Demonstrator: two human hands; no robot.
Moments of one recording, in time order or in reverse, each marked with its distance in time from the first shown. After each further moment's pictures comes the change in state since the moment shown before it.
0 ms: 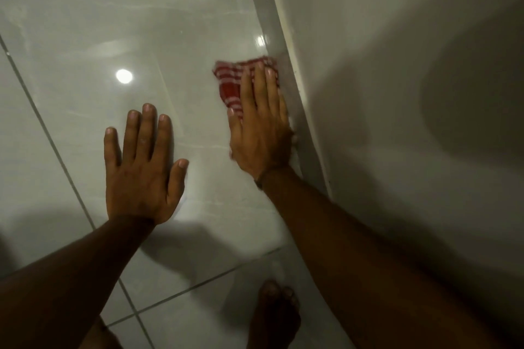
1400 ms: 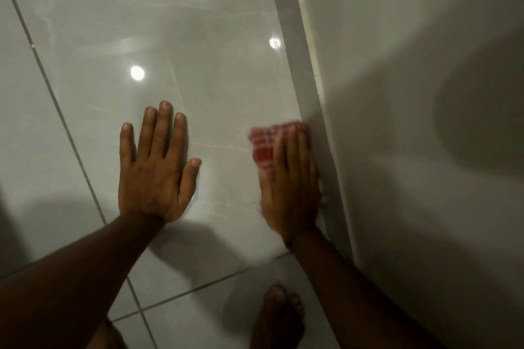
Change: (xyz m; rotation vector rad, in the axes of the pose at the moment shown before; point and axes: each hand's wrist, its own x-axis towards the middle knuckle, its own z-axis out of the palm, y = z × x) left_hand -0.002 -0.003 0.002 -0.002 0.046 0.026; right_hand -0.094 0.026 0.005 0.004 -0.018 -0.002
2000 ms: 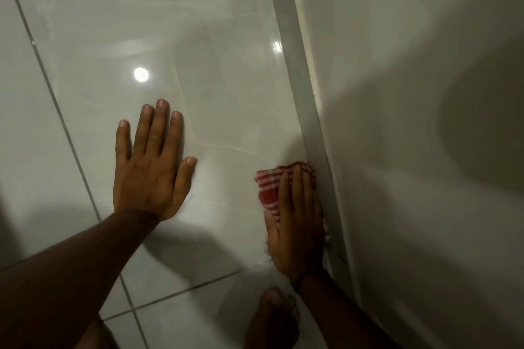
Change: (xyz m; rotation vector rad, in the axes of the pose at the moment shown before) left_hand 0.000 -0.001 0.002 -0.003 0.019 -0.003; right_hand -0.069 0.029 0.007 -0.127 -0.137 0.026
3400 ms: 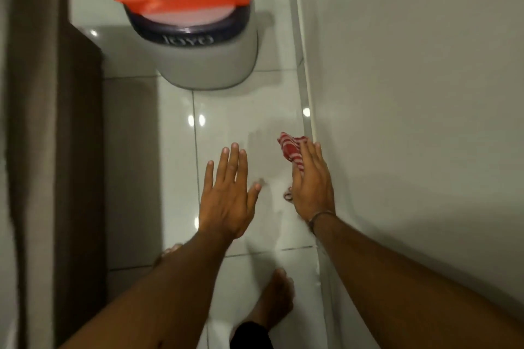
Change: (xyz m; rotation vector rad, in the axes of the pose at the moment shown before) left_hand -0.021 0.106 -0.259 -0.083 -0.241 -0.255; right_hand 0.054 -0.082 -0.279 0.498 -0.012 -0.057
